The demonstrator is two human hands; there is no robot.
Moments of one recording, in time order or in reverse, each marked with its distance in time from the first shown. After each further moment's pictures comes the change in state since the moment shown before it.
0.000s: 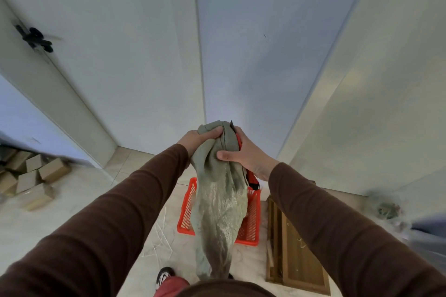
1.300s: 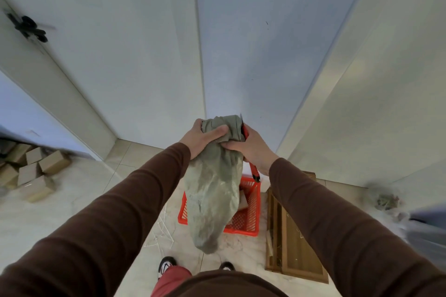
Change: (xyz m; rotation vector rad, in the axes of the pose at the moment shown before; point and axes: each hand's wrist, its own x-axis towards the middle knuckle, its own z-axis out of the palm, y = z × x) left_hand -0.001 -0.010 0.005 0.245 0.047 0.125; right_hand 0.012 0.023 -0.006 -0.008 0.186 0.026
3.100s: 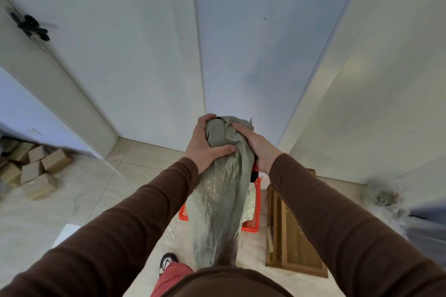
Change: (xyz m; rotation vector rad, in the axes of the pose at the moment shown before) left_hand -0.034 -0.021 0.034 -0.038 0.160 0.300; right_hand -0.021 -0.009 0.000 0.444 -0.025 0.397
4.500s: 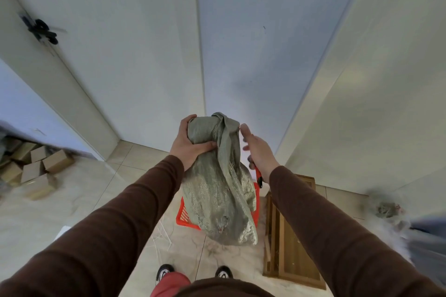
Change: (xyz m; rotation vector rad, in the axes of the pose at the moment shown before) left_hand 0.006 -0.010 -0.024 -0.045 0.107 -0.102; right_hand -0.006 0.008 -0.013 -0.445 0.311 -0.218
